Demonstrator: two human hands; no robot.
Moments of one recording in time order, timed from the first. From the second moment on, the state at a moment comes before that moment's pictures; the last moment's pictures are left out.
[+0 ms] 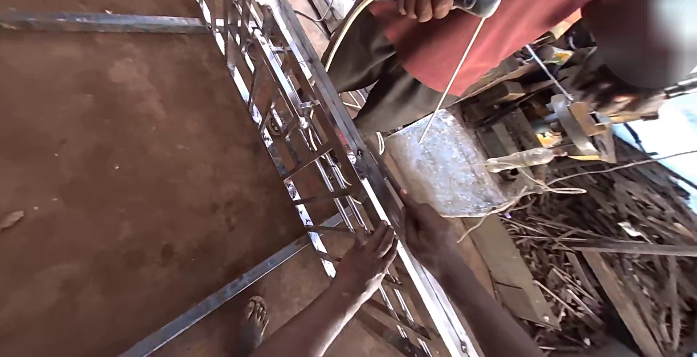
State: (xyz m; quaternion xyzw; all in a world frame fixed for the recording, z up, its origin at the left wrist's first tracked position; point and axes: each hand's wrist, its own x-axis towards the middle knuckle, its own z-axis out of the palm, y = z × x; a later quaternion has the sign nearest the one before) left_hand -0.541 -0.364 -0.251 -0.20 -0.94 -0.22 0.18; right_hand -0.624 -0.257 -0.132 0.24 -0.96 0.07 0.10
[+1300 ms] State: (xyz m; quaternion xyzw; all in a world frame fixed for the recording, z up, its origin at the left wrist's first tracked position) left_hand -0.540 -0.360 -0.247 -0.21 -0.94 -0.26 0.11; right_hand -0.632 -0.253 -0.114 0.26 -0.96 0.02 0.07
